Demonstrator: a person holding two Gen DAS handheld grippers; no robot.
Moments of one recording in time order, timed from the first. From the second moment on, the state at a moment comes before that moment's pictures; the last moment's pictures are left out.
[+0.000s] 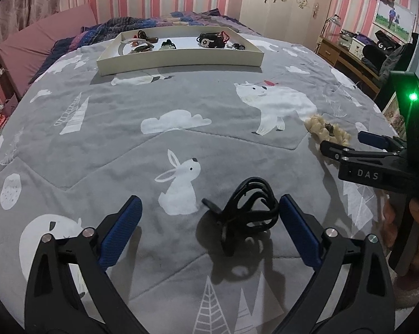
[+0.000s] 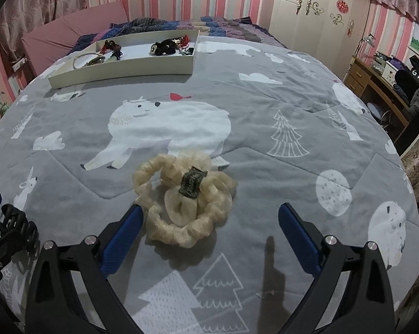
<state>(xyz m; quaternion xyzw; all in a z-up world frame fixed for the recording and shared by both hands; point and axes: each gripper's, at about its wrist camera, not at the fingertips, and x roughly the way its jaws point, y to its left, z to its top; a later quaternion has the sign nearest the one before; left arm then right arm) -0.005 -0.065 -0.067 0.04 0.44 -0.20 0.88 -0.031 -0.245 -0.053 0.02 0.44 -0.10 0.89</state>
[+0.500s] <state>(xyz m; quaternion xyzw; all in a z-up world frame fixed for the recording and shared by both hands) 0.006 -0.061 -0.065 0.02 0.46 -0.24 0.86 -0.011 -0.244 -0.056 0.05 0.46 -0.06 0.89</state>
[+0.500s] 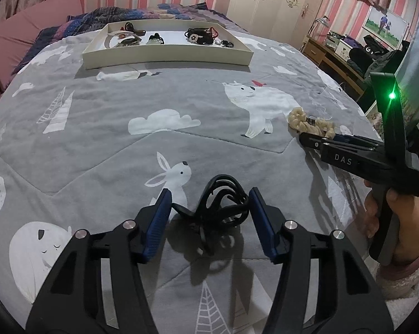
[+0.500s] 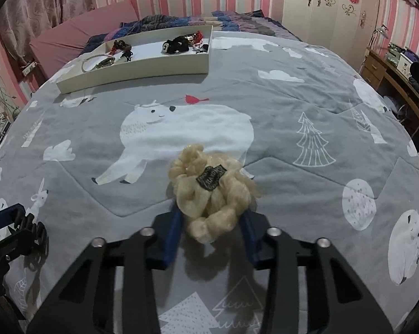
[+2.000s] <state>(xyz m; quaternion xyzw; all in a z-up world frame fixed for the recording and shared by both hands) 0.246 -0.053 0.025 0.01 0.44 -0.19 0.88 0.180 -0.229 0.053 0.04 0.40 -0.01 0.92</state>
